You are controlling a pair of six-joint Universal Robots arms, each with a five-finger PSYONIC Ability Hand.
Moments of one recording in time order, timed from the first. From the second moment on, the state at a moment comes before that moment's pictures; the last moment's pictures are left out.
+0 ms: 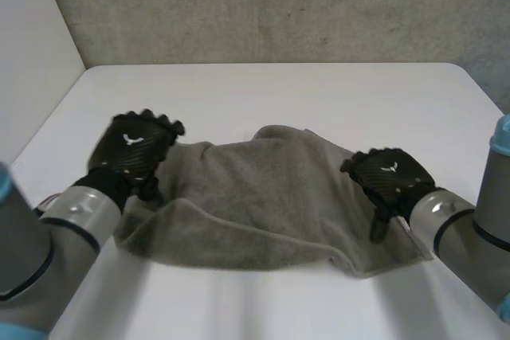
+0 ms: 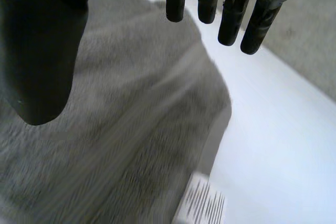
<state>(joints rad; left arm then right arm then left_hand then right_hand) 4.31 -1.69 -1.87 3.41 -1.46 3.50 1.92 -1.32 1.75 0.04 1.41 2.72 0.46 0.45 0.45 0.46 0.46 0.24 0.24 0.24 0.25 0.05</state>
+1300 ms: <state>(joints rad) 4.40 -1.80 -1.62 3.06 -1.36 3.49 1.93 -1.21 1.78 -0.12 1.31 2.98 1.42 1.45 1.54 1.51 1.46 1.34 1.31 1.33 1.33 1.17</state>
